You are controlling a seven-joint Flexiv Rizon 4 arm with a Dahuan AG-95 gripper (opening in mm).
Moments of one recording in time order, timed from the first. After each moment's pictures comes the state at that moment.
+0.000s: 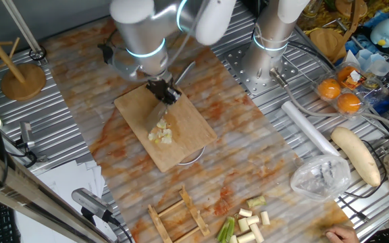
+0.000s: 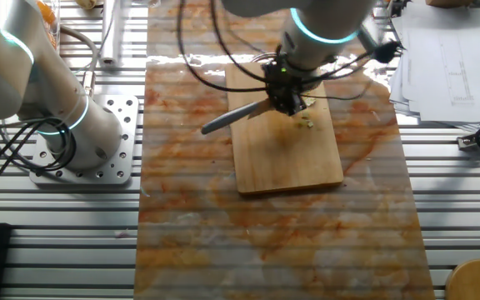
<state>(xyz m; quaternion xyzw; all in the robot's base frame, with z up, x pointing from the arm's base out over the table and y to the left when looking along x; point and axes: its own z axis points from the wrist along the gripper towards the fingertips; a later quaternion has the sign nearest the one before) 0.444 0.036 0.077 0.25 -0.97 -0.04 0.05</state>
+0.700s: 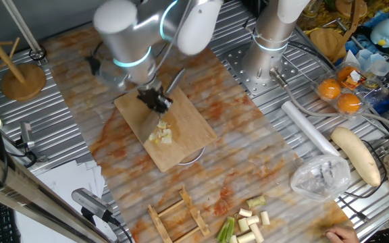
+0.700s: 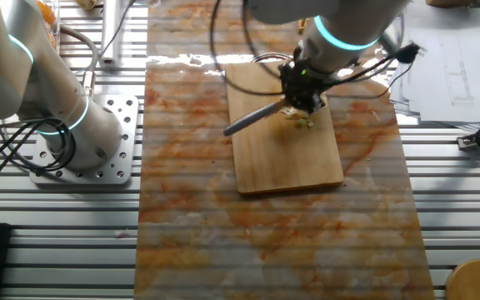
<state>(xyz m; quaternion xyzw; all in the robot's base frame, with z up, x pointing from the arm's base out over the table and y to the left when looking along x) 0.471 0.064 0.072 0.28 -0.95 -0.07 0.07</state>
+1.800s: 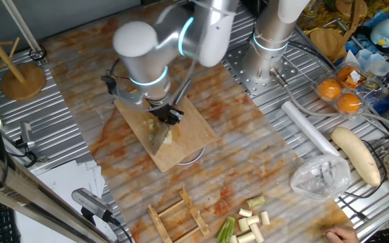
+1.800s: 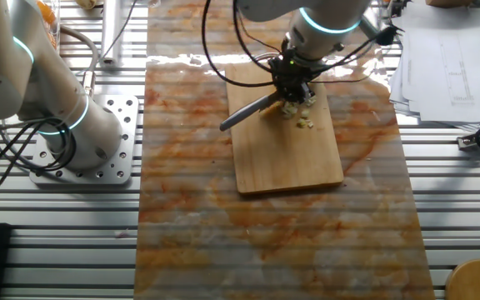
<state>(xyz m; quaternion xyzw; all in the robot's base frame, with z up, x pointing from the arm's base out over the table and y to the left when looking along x) 0.450 0.088 0.040 0.31 -0.95 -0.04 0.04</state>
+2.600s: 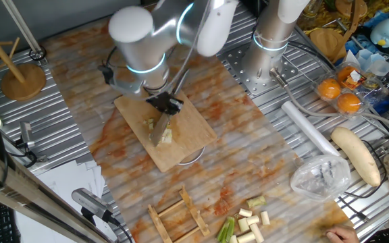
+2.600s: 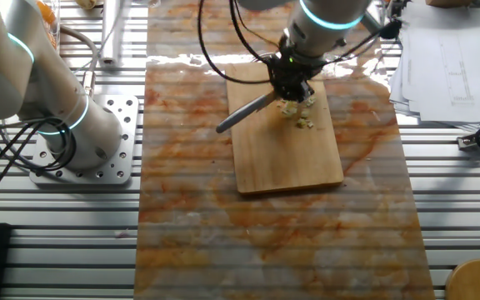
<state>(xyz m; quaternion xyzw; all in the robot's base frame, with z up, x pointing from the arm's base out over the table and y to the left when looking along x) 0.445 0.069 0.073 0.32 -0.94 -0.04 0.06</state>
